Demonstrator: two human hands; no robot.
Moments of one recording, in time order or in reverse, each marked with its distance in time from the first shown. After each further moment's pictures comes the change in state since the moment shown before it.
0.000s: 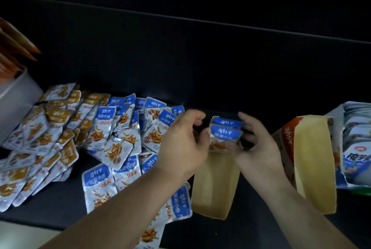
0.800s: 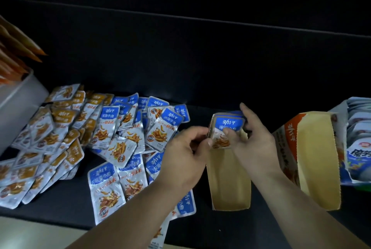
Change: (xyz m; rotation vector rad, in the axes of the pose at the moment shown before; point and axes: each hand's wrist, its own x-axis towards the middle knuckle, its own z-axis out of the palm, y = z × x) left_hand -0.026 -0.009 0.007 -0.277 -0.062 -0.175; right_hand 0.015 0.005 0.010 -0.176 0.076 0.021
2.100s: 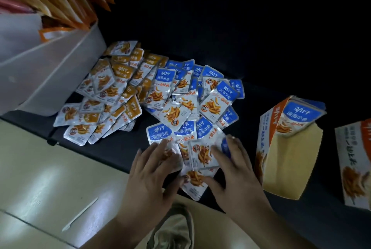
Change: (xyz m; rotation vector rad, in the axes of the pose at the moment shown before) left_hand -0.140 -0.114 -0.136 0.745 0.088 0.079; right_hand -0.130 -0.006 0.097 -0.389 -0.522 -0.371
